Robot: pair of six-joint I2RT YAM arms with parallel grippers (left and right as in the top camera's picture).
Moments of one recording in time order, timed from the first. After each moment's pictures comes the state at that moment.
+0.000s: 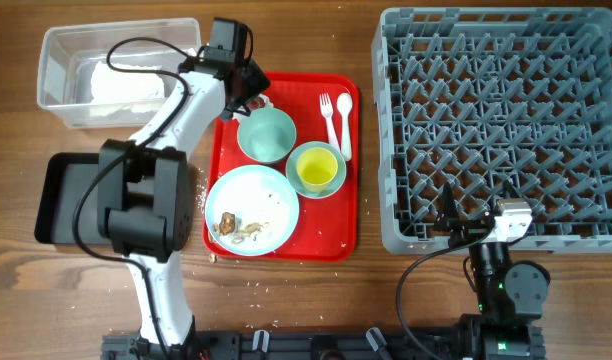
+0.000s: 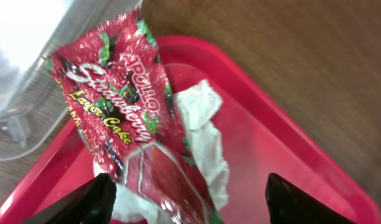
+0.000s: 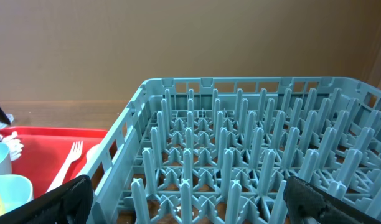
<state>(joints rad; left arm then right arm) -0.22 2.14 1.62 -0.59 -0.03 -0.86 -0.07 0.05 0.01 0.00 -0.10 0.01</state>
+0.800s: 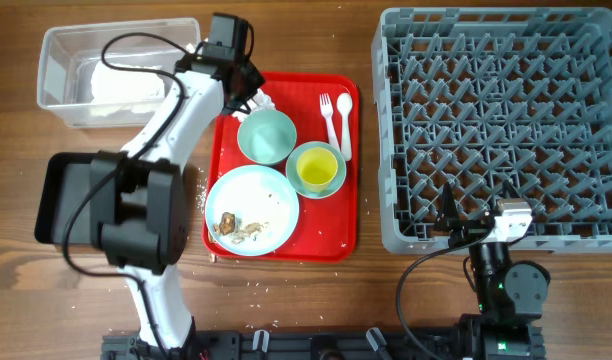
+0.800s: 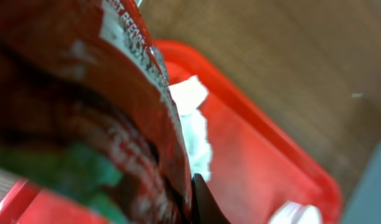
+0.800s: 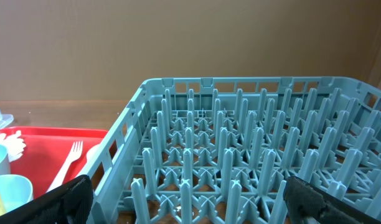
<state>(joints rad) -0.23 2.04 1.62 -0.64 -0.04 -0.87 -0.07 0.05 0.01 0.00 -0.10 0.01</state>
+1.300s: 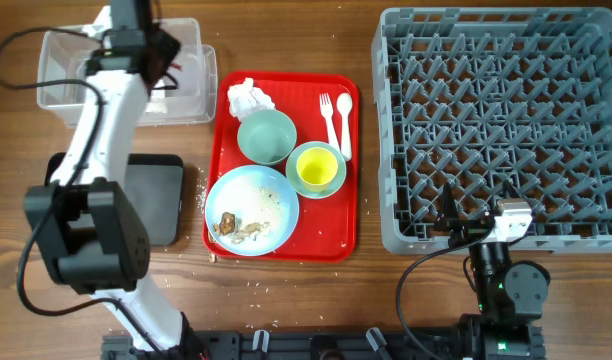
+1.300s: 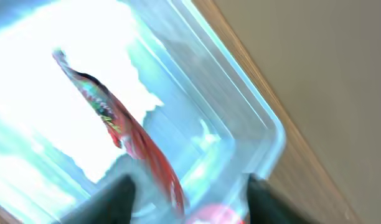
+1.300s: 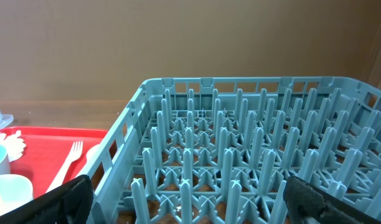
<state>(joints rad) 0.05 1.93 1.62 -0.53 -0.15 -0.87 -0.07 0.05 0.01 0.00 -0.10 0.01</state>
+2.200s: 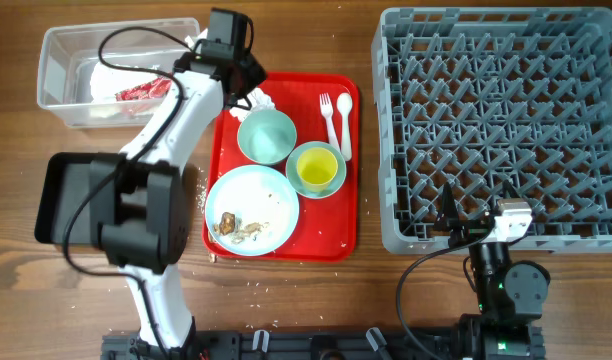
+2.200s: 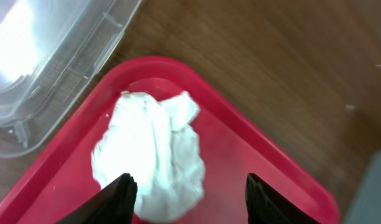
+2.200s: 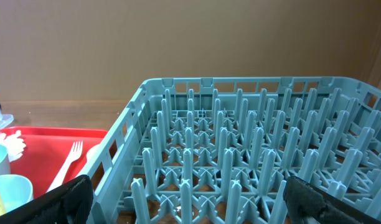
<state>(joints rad) -0.24 2.07 1.62 -0.58 -0.06 -0.87 -0.07 0.05 0.01 0.00 -0.10 0.01</state>
